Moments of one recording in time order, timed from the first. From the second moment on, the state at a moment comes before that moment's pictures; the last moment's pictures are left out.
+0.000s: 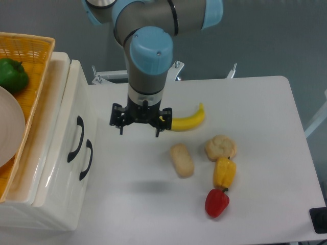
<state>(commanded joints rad) 2.33 -1.81 -1.53 -1.35 1.36 0.25</state>
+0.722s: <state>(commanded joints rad) 2.30 -1.84 -1.51 -1.37 1.26 0.23</state>
